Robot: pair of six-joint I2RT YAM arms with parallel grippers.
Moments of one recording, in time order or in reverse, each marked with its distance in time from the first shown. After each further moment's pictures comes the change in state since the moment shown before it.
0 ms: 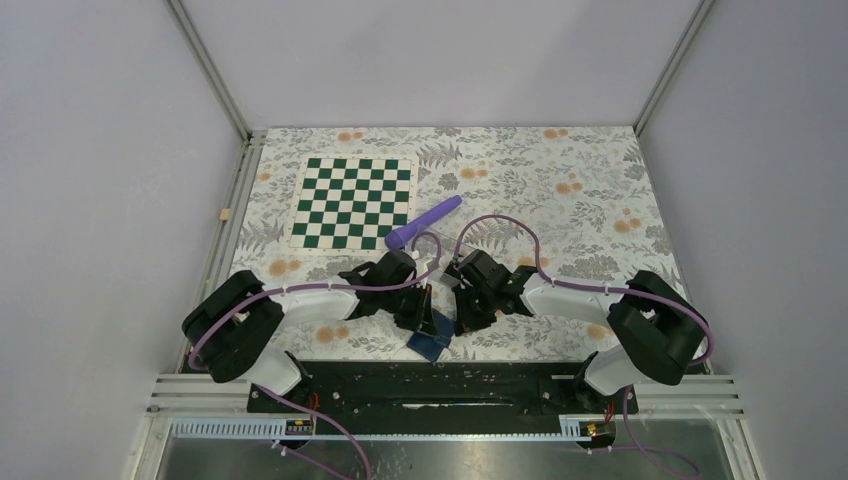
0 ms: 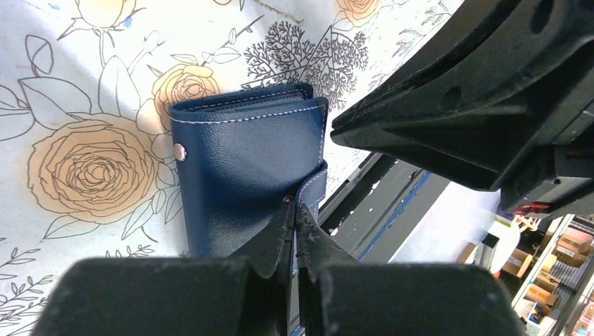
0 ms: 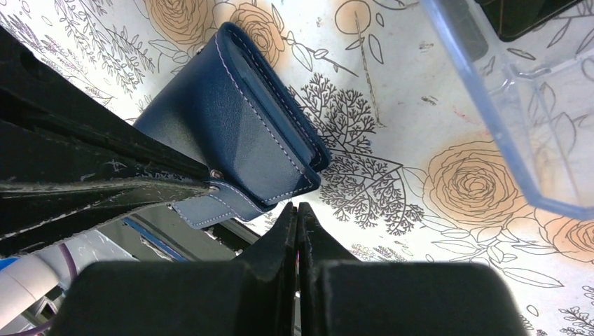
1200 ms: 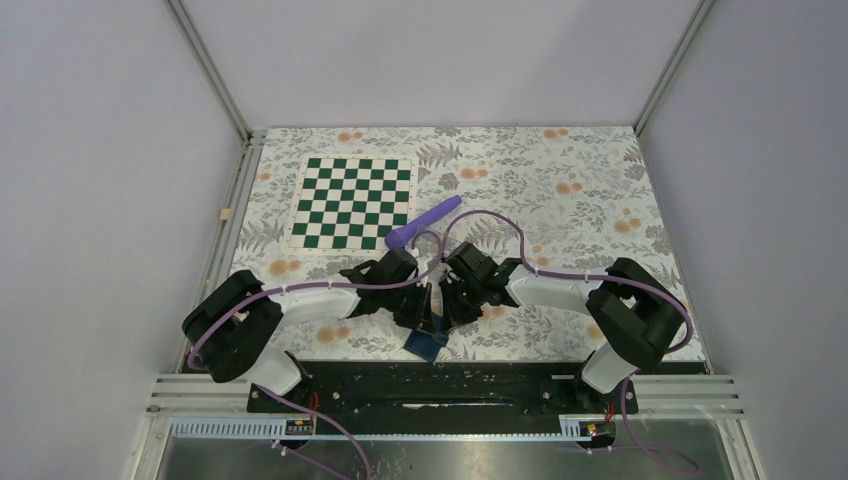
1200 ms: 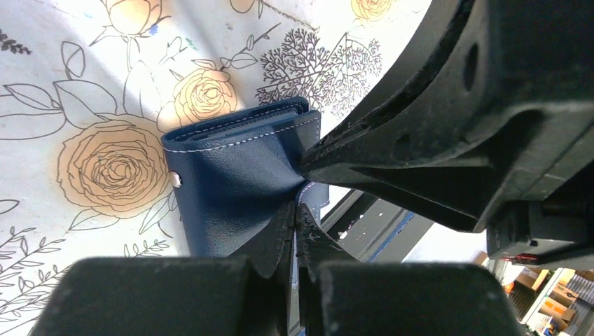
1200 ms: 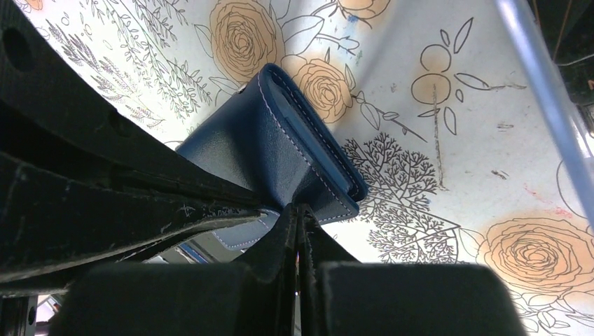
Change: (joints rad) left arm -0.003 0.000 0.024 -0.051 -0.044 0.019; right arm 0.006 0.115 0.095 0.034 -0.073 -0.006
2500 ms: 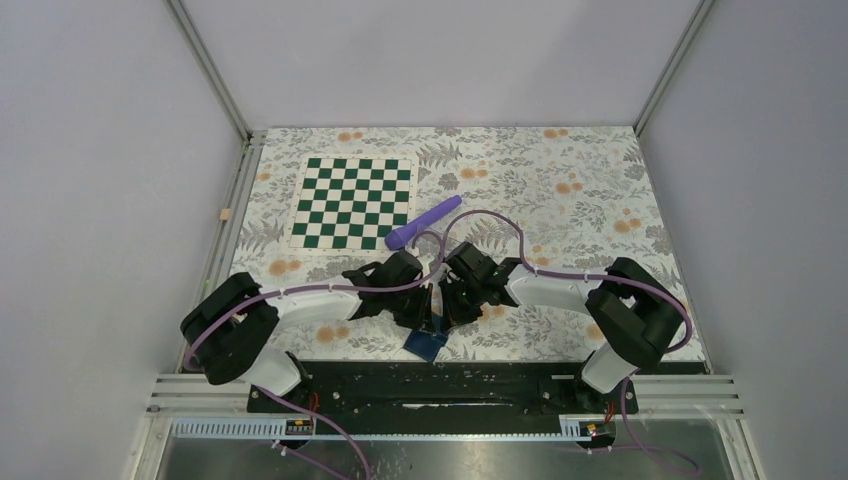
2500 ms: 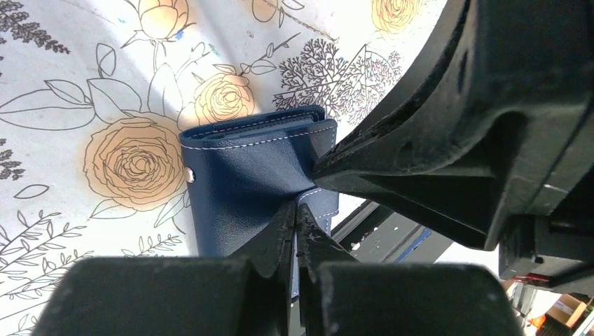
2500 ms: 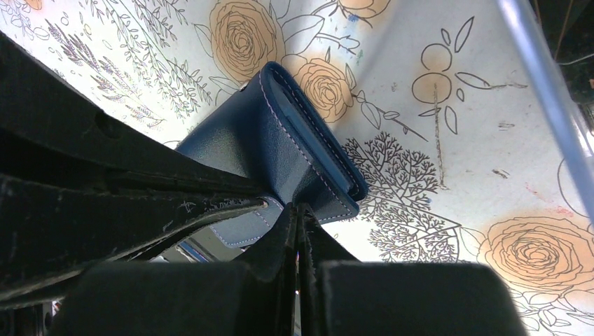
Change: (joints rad) left arm -0.047 -0.010 0.023 -0.050 -0.124 -0.010; right arm 0.000 0.003 0.007 -0.010 0.002 0.003
